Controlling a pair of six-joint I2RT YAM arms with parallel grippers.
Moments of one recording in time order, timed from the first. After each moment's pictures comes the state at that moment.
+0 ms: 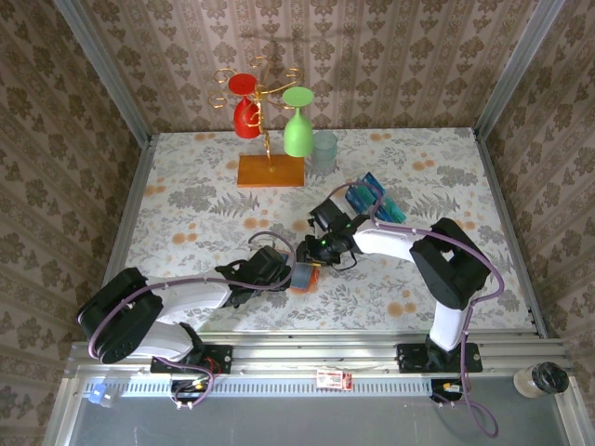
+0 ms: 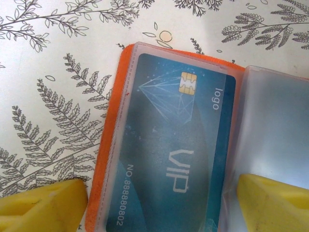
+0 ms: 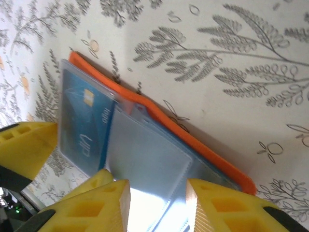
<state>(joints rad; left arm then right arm) -0.92 1.36 0.48 -0.11 -0.28 -0.70 0.69 1.81 1.05 -0.32 -0.37 0.77</state>
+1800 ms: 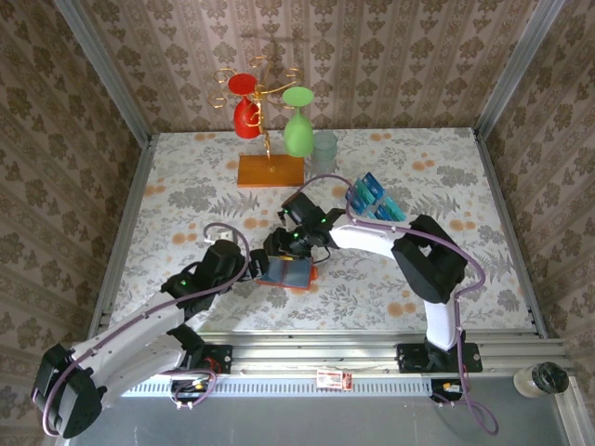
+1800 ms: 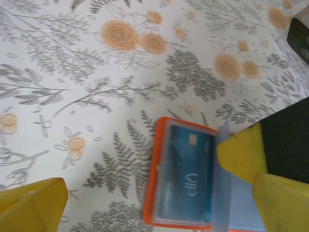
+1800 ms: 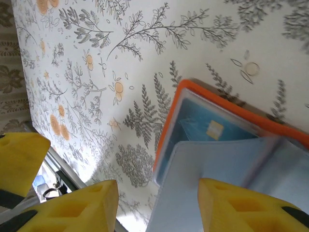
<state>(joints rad) -0.73 0.82 0.44 -0.38 -0.22 -0.72 0.80 1.96 1.32 -0.29 -0.44 0.84</state>
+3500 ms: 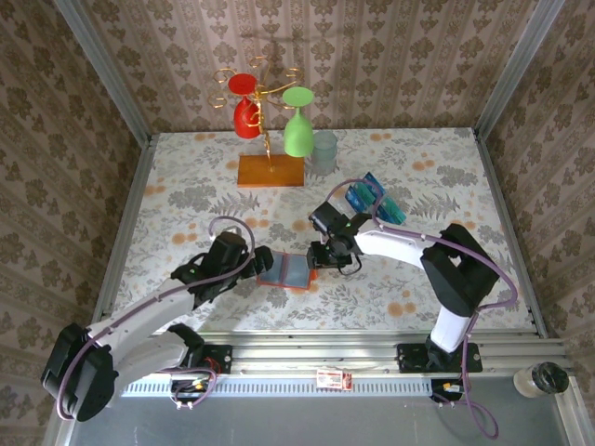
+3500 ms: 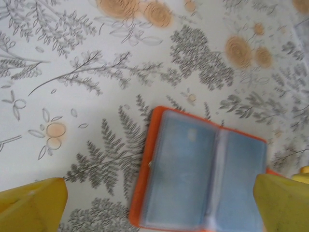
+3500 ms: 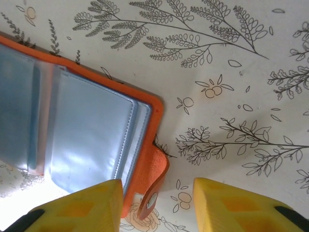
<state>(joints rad) -0.68 0.99 0.50 -0.34 -0.10 -0.80 0.73 1.76 1.09 -0.56 -0.16 0.62</state>
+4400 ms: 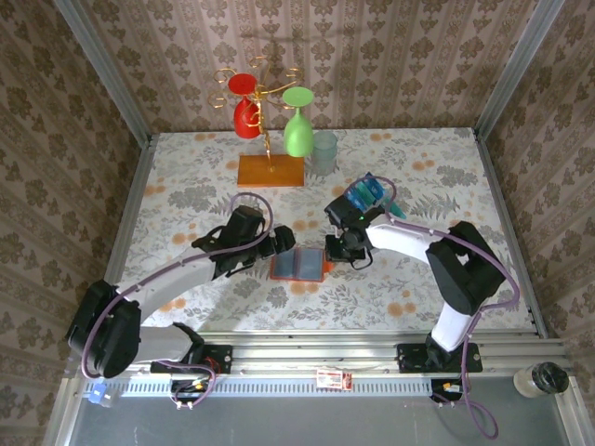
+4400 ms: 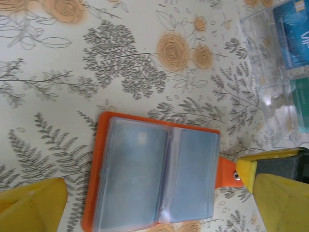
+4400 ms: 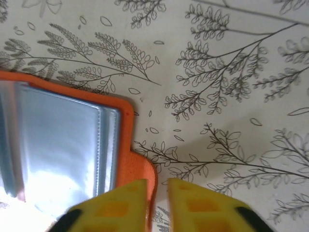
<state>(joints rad) -0.67 1.28 0.72 -0.28 0.11 -0.86 0.61 1.72 1.05 -0.58 -0.13 0.59</state>
